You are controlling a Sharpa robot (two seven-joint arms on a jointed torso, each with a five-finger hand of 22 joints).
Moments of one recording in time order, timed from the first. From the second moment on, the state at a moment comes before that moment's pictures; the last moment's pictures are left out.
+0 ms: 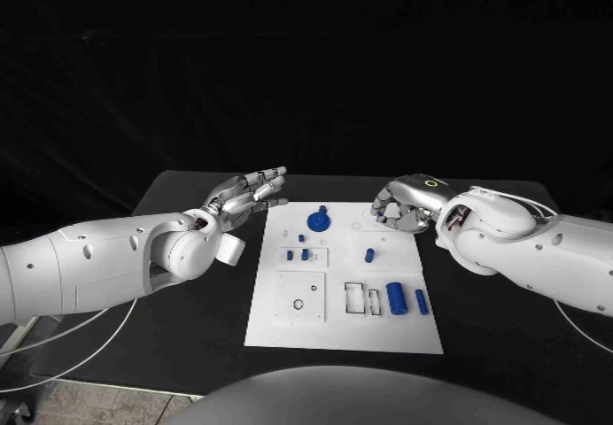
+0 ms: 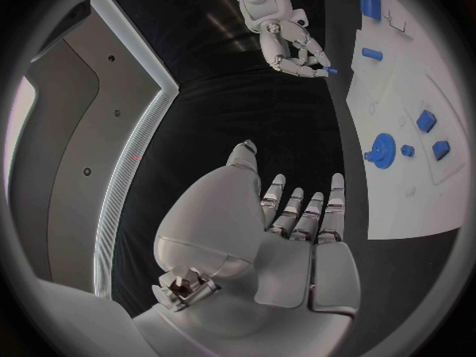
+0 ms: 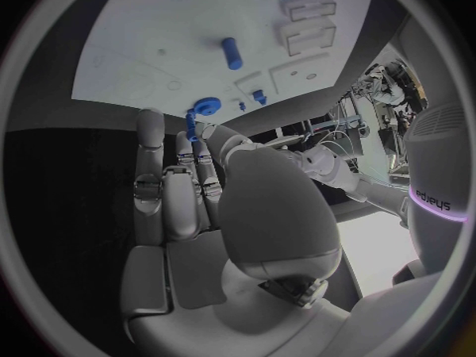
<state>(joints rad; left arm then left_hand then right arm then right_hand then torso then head) 1.14 -0.91 -0.22 1.48 0.02 -0.13 0.50 1.41 0.15 -0.19 0.26 0.42 0.40 0.11 0.10 0.05 0.06 0.14 0.35 0.04 0.13 0.22 0.10 0.03 0.16 0.27 0.29 0.10 0.53 1.24 -0.75 -0.22 1.45 -1.56 -0.35 -0.03 1.44 -0.08 0.39 0.01 0.31 1.08 0.13 0.15 0.30 1.07 0.09 0.27 0.15 1.46 -0.01 1.35 1.13 0.18 1.37 0.08 0.18 1.30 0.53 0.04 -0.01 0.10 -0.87</state>
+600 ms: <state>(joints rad) 1.13 -0.90 -0.22 1.48 0.02 -0.11 0.49 1.41 0.15 -0.19 0.26 0.43 0.41 0.11 0.11 0.05 0.07 0.15 0.35 0.04 0.14 0.23 0.10 0.03 0.14 0.28 0.29 0.10 0.53 1.15 -0.71 -0.22 1.67 -1.64 -0.34 -0.07 1.45 -0.09 0.39 0.00 0.31 1.07 0.14 0.14 0.29 1.08 0.10 0.27 0.14 1.46 -0.01 1.35 1.13 0.18 1.37 0.08 0.18 1.31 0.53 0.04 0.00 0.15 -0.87</state>
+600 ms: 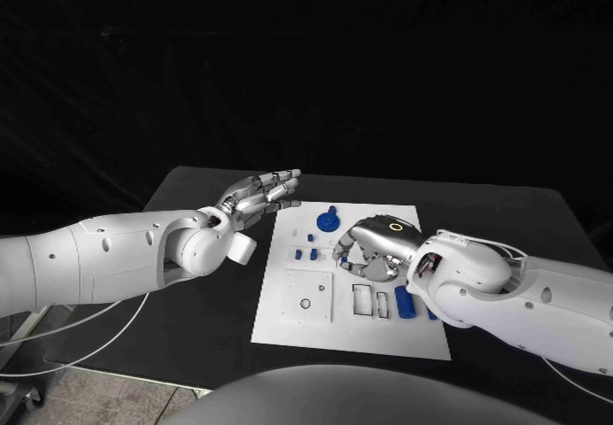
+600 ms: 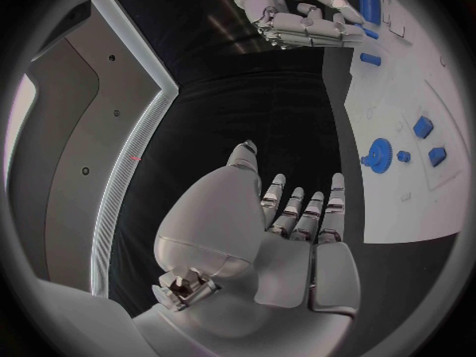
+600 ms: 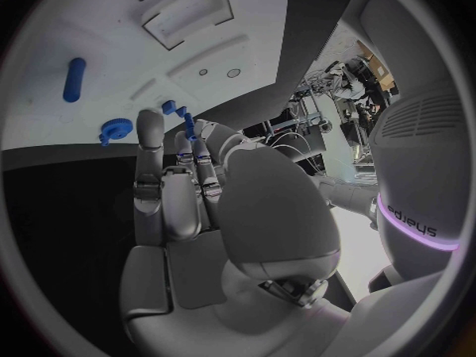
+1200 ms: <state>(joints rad) 1.13 -0.90 -0.22 1.48 0.01 -0.10 0.48 1.43 0.17 -0.19 0.26 0.44 0.43 0.13 0.12 0.05 0.07 0.15 0.38 0.05 0.14 0.23 0.11 0.03 0.15 0.28 0.29 0.10 0.53 1.06 -0.56 -0.22 1.53 -1.71 -0.37 -0.07 1.45 -0.09 0.39 -0.01 0.31 1.07 0.14 0.14 0.29 1.09 0.11 0.26 0.14 1.46 -0.01 1.35 1.13 0.18 1.37 0.08 0.19 1.31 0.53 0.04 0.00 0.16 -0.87</state>
